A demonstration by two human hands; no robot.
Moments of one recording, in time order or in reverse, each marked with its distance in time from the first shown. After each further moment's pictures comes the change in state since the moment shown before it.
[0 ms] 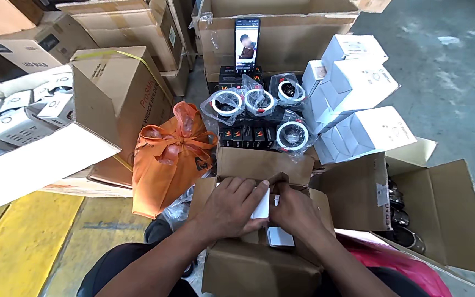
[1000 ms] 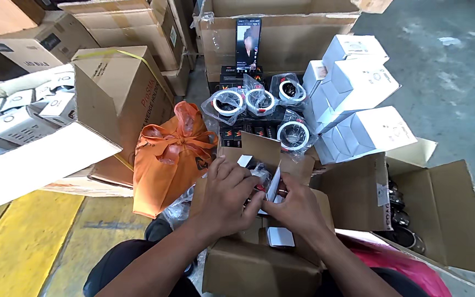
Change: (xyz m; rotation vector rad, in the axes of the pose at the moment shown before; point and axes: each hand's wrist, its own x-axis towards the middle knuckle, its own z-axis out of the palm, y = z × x) left_hand 0.013 -0.001 -0.012 -0.042 0.130 -0.210; right_hand 0.003 0.005 0.010 0.294 0.321 -0.202
